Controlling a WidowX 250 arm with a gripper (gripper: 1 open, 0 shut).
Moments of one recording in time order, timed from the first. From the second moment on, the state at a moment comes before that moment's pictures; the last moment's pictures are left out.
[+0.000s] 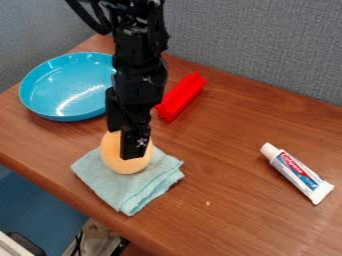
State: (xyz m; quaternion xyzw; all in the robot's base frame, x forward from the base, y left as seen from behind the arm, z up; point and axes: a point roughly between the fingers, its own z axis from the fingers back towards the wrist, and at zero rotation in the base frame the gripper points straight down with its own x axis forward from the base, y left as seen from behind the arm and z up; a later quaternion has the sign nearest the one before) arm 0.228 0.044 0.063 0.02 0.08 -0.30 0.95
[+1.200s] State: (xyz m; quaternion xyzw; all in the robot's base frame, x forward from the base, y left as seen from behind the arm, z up) arm 0.231 0.044 0.060 0.02 0.07 -0.33 0.94
